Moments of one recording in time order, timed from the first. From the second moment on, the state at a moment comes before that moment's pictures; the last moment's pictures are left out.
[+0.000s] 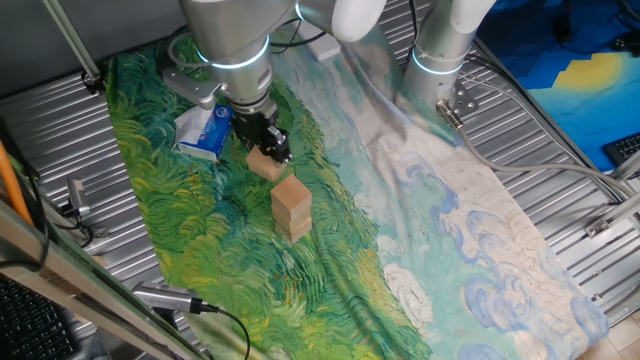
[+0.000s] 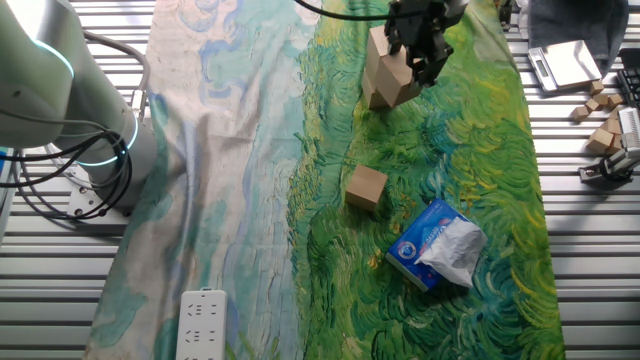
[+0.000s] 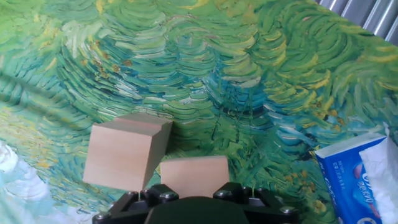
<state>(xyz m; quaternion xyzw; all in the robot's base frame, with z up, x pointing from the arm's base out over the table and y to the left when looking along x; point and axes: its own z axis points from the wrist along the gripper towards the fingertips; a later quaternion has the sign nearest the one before) 0.496 0.091 0.200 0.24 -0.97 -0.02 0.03</state>
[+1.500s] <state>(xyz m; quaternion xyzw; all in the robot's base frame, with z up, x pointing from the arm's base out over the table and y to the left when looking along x) 0.495 0.091 0.200 0.26 -0.97 -0.01 0.01</state>
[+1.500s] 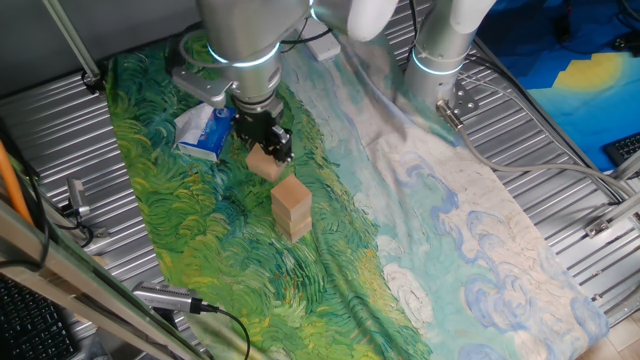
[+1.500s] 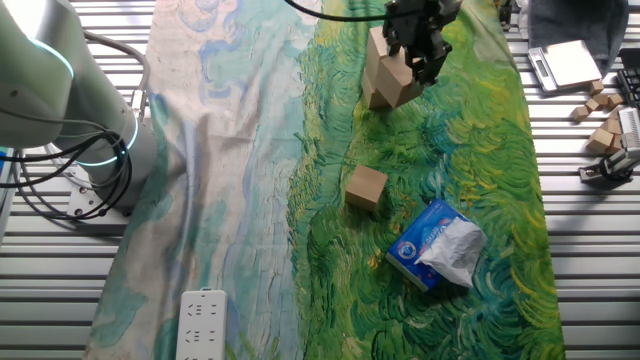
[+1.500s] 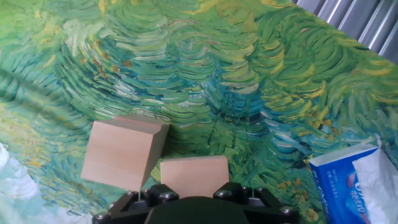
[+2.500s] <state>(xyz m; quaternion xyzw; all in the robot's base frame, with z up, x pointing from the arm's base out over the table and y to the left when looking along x) 0.486 0.104 0.268 0.25 -0.97 -0.03 0.02</state>
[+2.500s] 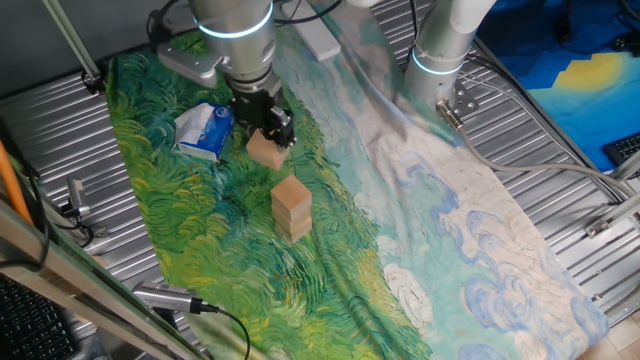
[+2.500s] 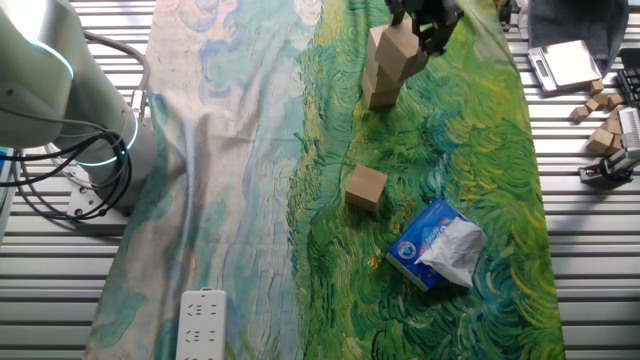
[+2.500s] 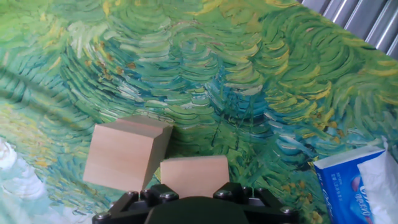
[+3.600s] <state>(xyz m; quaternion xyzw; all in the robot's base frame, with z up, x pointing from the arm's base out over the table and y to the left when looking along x) 0.477 0.160 0.255 0.15 -0.99 -0.05 0.04</state>
